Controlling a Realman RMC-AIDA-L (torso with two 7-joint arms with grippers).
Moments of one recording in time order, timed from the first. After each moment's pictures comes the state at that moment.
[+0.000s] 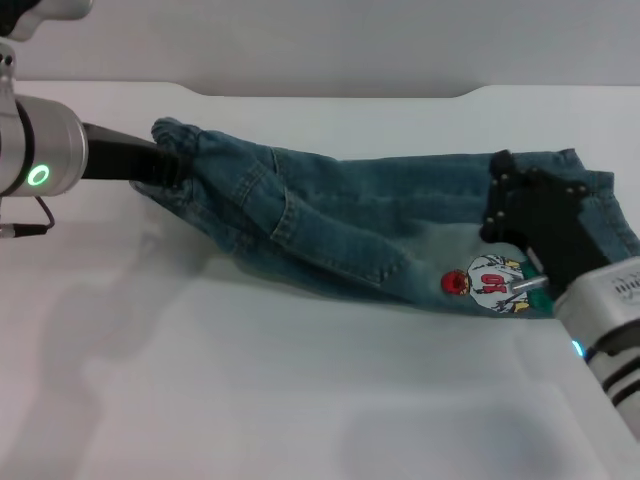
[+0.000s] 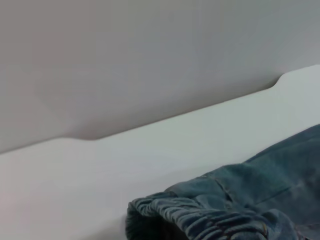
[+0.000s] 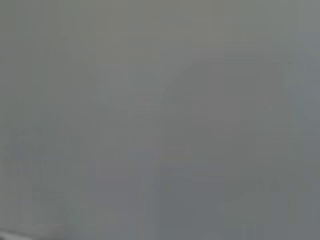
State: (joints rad) left arm -0.29 -2.06 -1.59 -1.83 2.67 -1.26 0.16; right arm 0.25 2.09 0.76 0.67 -2.33 -0.93 -0.27
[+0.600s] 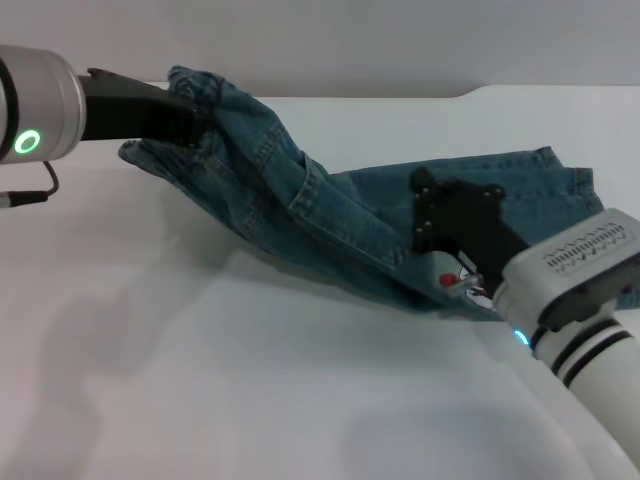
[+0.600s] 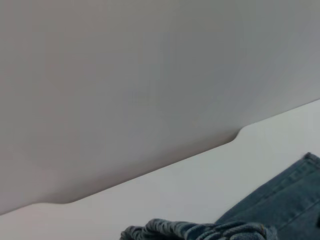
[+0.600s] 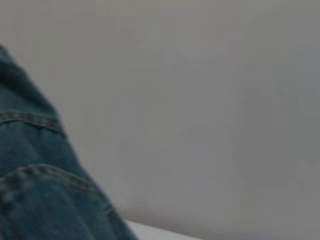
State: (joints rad) left arm -0.27 -2.06 -1.59 -2.00 2.62 -1.27 0.16; right arm 0.39 2.09 0.66 0.61 -2.33 -0.81 -0.12
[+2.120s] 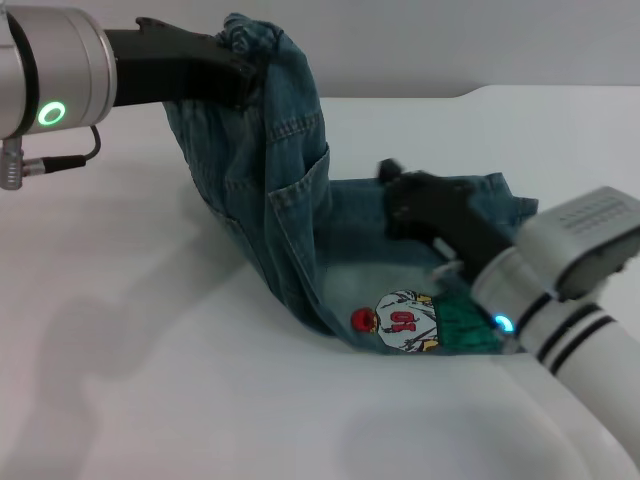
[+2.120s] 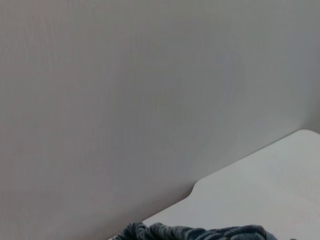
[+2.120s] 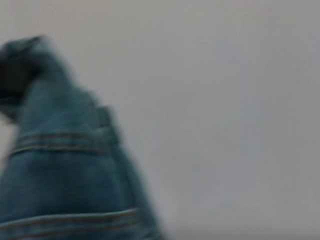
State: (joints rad) left arm -0.26 -2.06 -1.60 -1.99 2.44 -1.14 0.31; right arm 0.44 2.08 0.62 0.62 -2.34 -0.81 0.16
